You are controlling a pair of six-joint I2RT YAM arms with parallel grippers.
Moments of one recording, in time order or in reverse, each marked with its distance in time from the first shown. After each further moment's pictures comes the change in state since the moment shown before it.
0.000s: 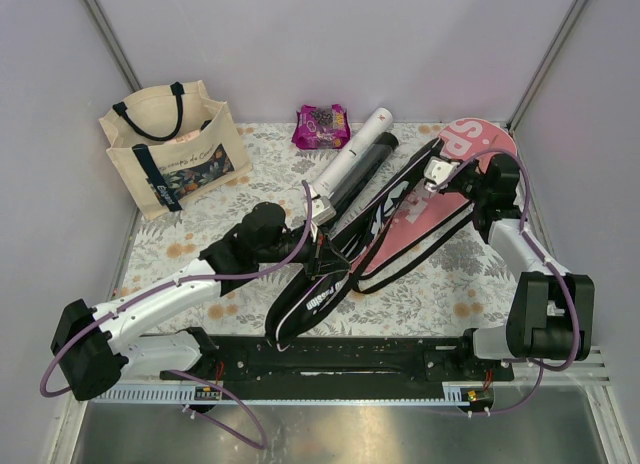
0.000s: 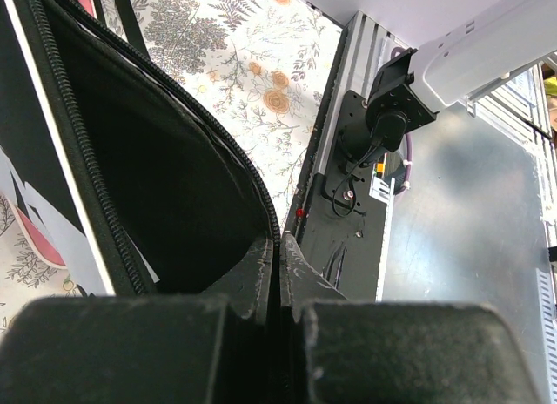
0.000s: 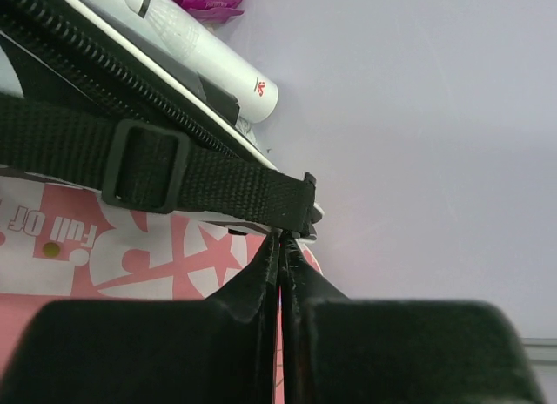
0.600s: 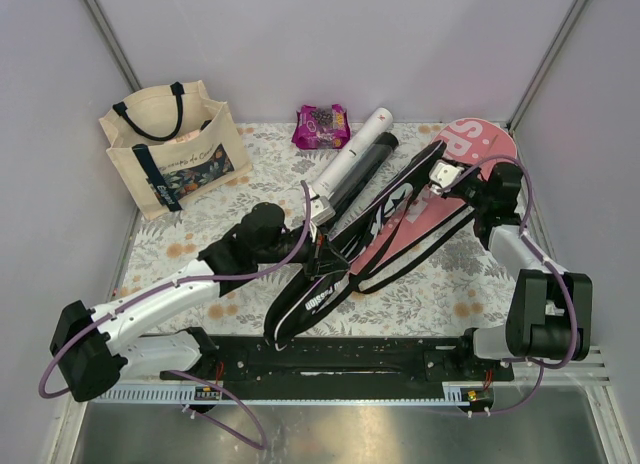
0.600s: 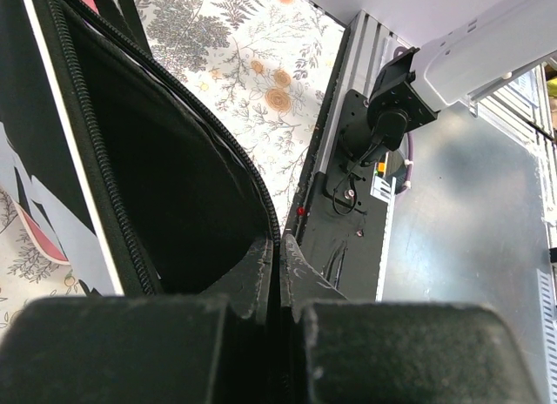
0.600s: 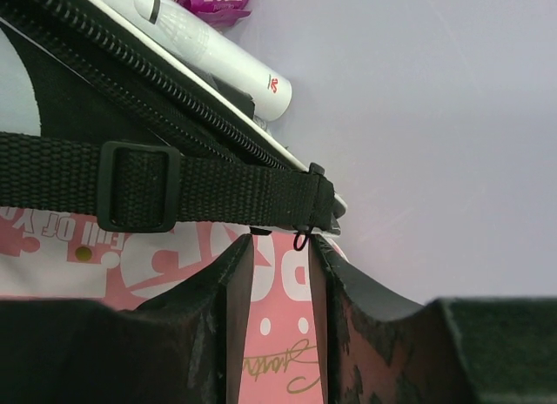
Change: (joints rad) left arm -0.001 -0.013 0.000 -0.012 -0.013 0.000; right arm -0.032 0.005 -0.078 0.119 -0.037 0.121
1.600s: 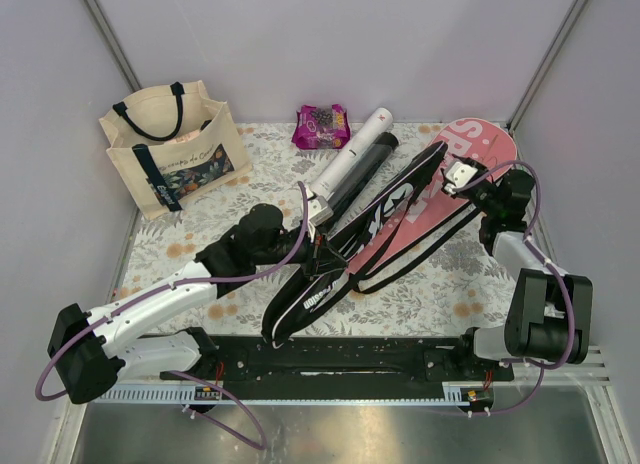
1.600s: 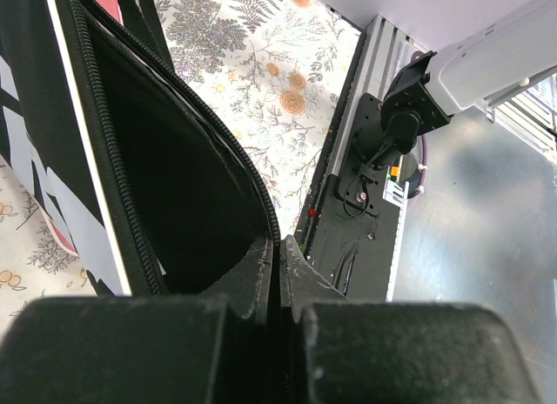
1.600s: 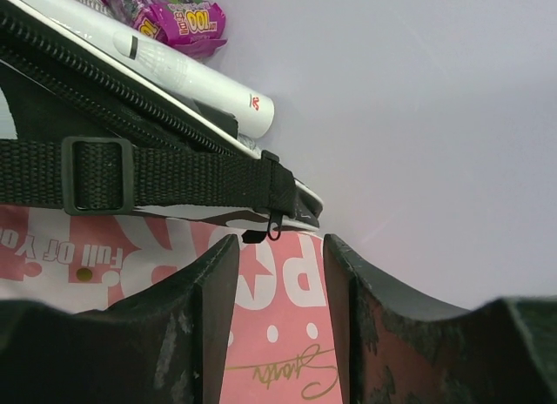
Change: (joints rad) left arm -0.008 -0.018 0.000 -0.023 -0.048 0.011; right arm -0.071 -0.011 -0.059 0.189 -0.076 0.185
